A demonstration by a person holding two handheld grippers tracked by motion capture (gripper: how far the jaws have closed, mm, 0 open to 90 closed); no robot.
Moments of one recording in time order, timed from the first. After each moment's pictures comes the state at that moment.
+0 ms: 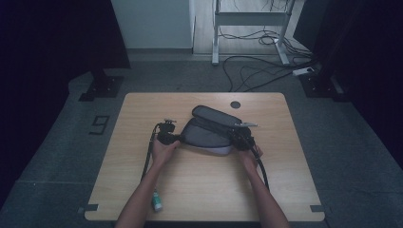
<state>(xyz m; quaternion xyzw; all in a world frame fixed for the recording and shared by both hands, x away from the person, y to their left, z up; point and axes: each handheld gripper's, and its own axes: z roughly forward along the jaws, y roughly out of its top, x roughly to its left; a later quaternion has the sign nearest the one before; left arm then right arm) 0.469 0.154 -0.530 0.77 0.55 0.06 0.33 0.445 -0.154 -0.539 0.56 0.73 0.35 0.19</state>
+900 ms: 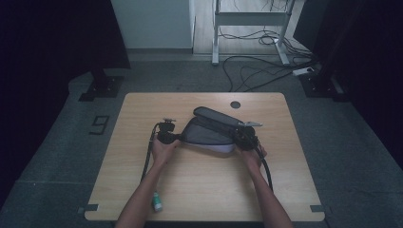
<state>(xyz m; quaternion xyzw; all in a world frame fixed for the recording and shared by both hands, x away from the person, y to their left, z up) 0.467 0.154 -0.525 0.76 0.55 0.05 0.35 0.437 -0.165 -0.525 0.55 0.72 0.37 0.19</state>
